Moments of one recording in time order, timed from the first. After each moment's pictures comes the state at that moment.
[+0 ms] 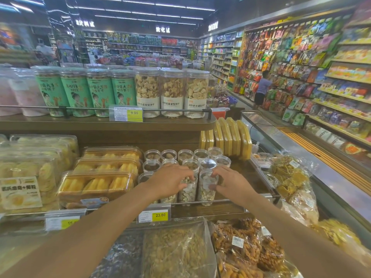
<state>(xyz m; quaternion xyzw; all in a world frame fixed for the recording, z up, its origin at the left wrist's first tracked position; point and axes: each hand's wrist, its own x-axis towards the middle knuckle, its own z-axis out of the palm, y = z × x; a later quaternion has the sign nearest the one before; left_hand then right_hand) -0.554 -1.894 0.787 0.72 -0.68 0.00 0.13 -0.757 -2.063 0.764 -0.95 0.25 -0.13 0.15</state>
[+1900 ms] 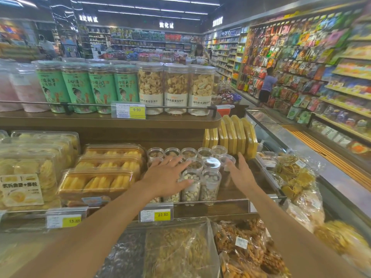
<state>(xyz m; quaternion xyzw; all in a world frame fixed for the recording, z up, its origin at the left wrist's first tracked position) -0.540 -1.887 0.787 0.81 -0.59 -0.02 0.01 -0.732 -2.086 0.762 -0.77 0.43 -0.26 0.40</state>
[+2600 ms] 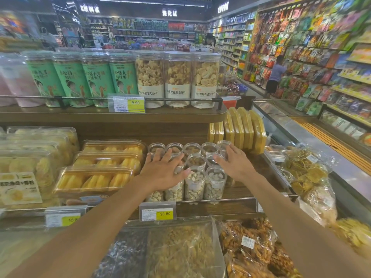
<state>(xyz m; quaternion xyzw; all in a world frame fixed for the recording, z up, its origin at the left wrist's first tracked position) -0.514 -1.900 0.773 0.86 -0.51 -0.08 -0.01 -0.692 -2.122 0.753 -0.91 0.36 -0.11 0.17</state>
